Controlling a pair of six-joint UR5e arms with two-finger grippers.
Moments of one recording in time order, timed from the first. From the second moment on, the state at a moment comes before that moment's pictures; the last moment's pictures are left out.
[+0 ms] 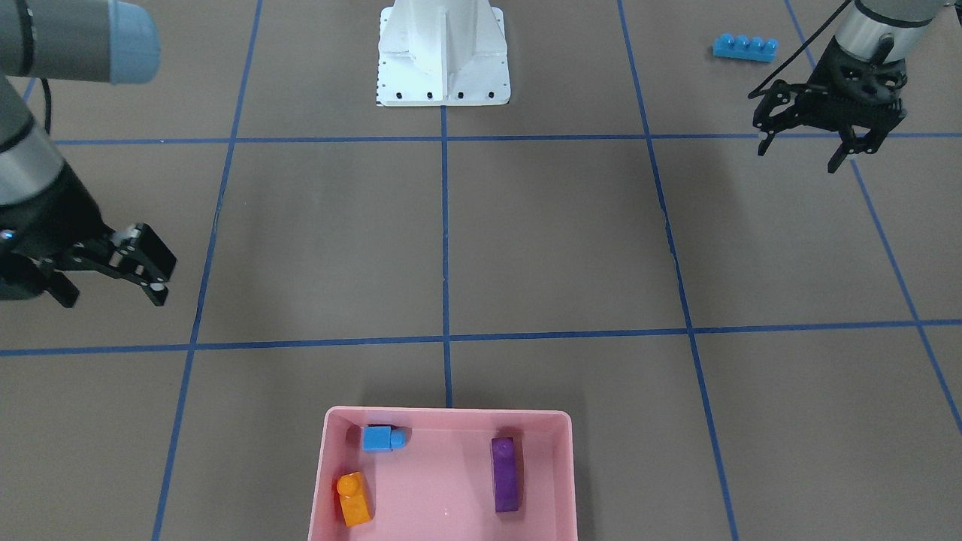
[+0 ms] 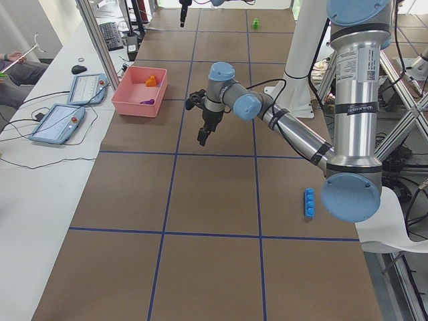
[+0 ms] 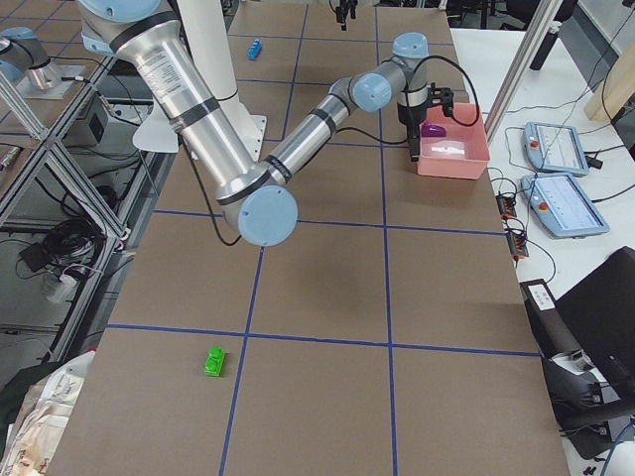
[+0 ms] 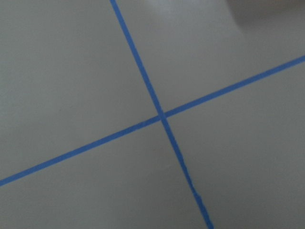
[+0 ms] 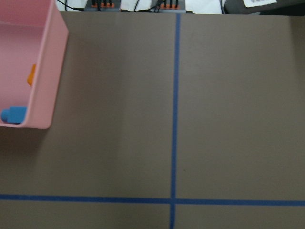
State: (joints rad) left arm -0.98 -1.49 -2.26 -1.61 -2.04 -0.41; right arm 1.12 -1.13 1.91 -1.73 2.10 0.70
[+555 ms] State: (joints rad) left arm -0.81 -1.38 -2.31 -1.74 -2.04 -0.47; right arm 1.33 -1.55 2.17 -1.73 2.19 0.38
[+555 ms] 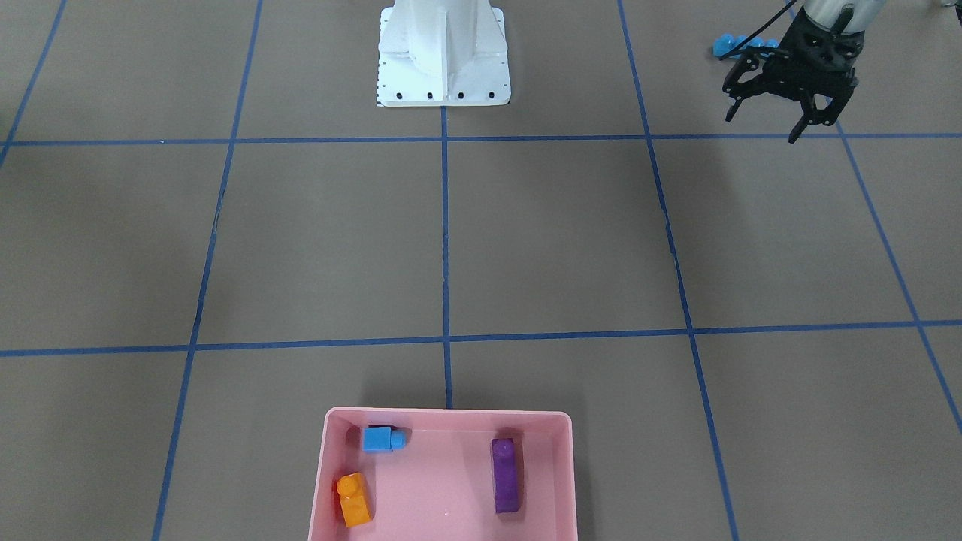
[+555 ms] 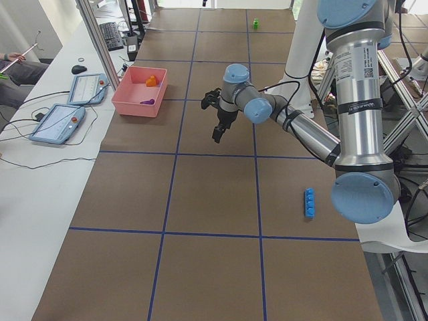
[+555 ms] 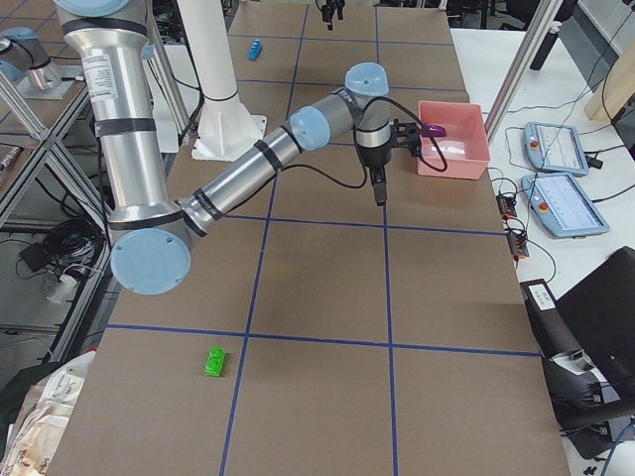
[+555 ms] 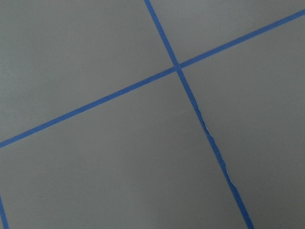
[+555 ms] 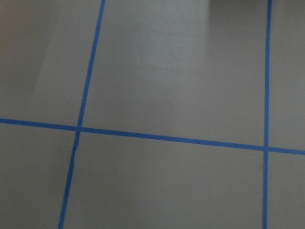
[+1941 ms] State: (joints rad) left arm 0.15 -0.84 -2.29 -2.01 -1.66 -0.65; right arm 1.56 -1.81 2.21 -1.72 2.27 0.05
